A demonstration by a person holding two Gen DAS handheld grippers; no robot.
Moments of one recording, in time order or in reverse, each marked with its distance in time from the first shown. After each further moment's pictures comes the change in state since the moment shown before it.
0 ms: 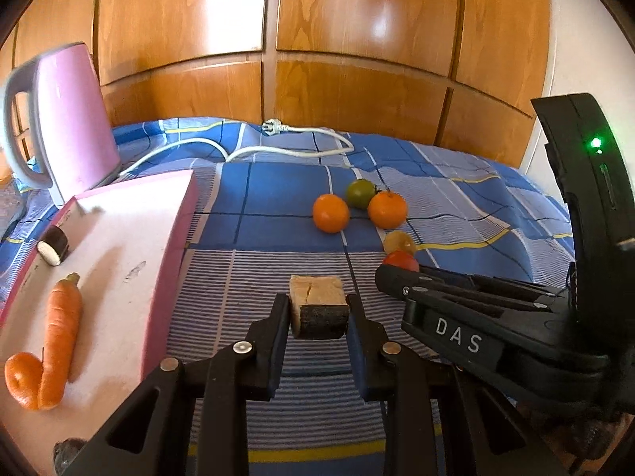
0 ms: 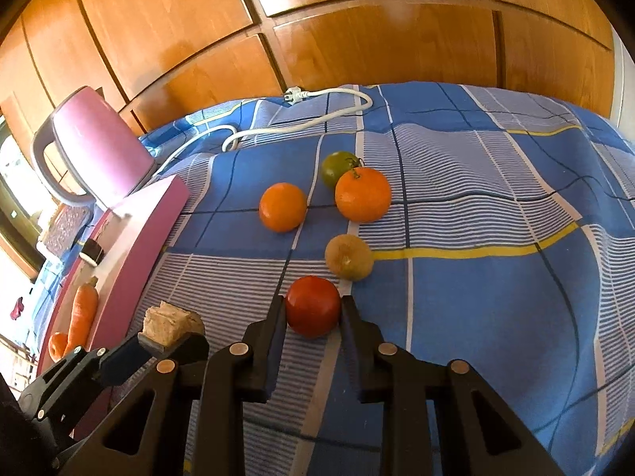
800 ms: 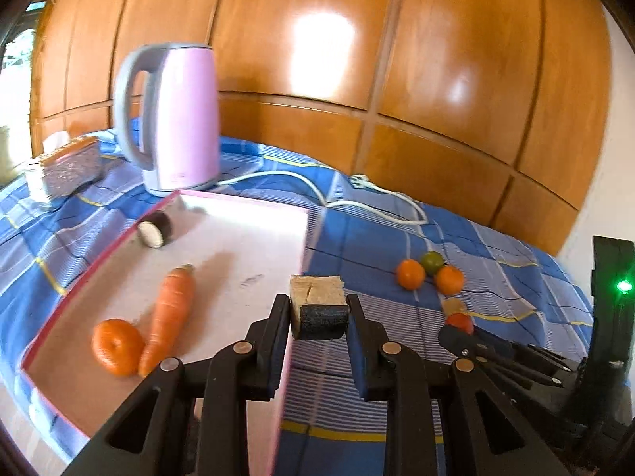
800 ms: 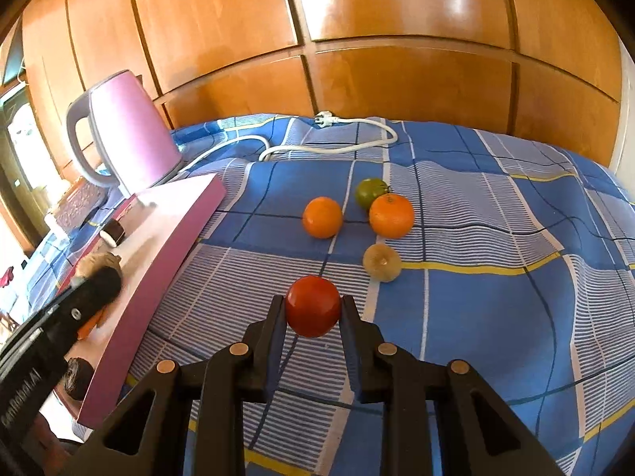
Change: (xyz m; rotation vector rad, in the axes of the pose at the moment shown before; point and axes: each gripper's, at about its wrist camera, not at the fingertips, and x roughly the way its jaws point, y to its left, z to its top) left arm -0.062 0.060 -0.005 -0.258 -0.155 0.159; right arm -0.024 0.032 -0.012 -0.128 -0.068 -0.010
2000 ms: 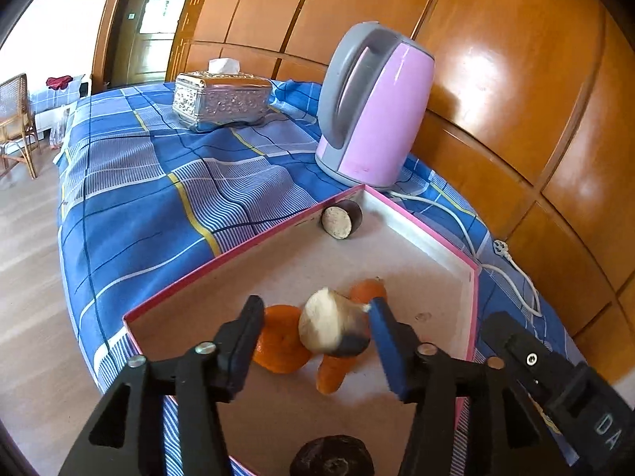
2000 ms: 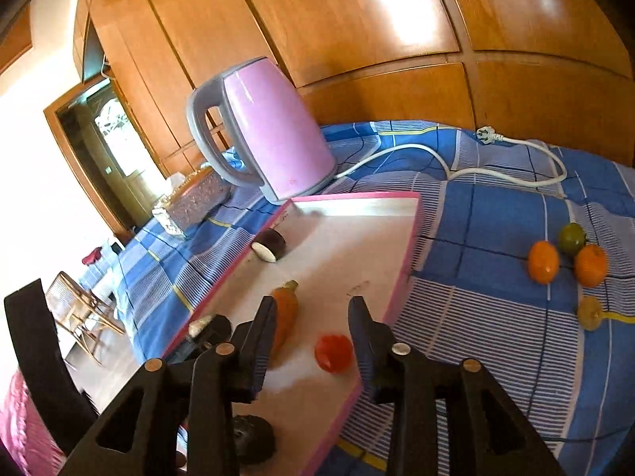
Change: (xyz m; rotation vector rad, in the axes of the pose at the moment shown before) left arm -0.008 0.107 -0.005 -0.447 -0.018 0.347; right arm 0.012 0.123 0.028 -0.065 0.013 0.385
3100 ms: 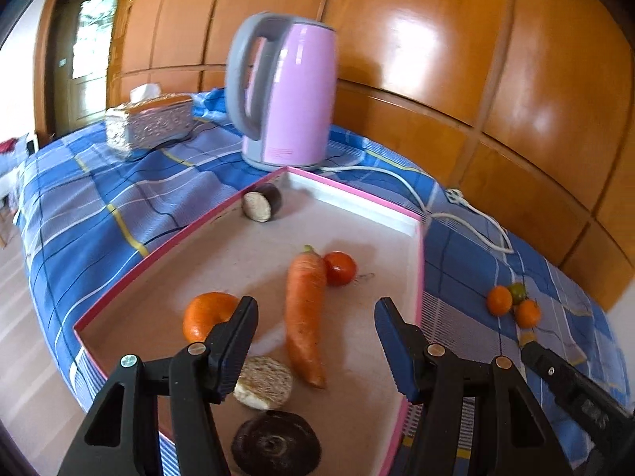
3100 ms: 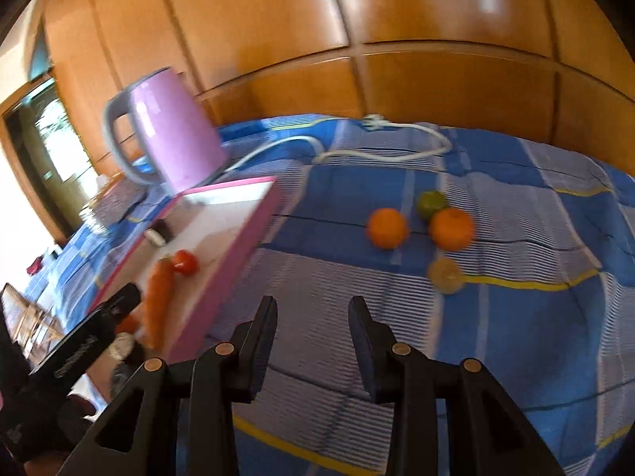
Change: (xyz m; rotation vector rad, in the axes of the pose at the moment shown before) left arm -0.007 -0.050 -0.023 0.261 0.016 -0.111; right arm -0.057 -0.095 -0.028 0.082 -0.011 -0.312
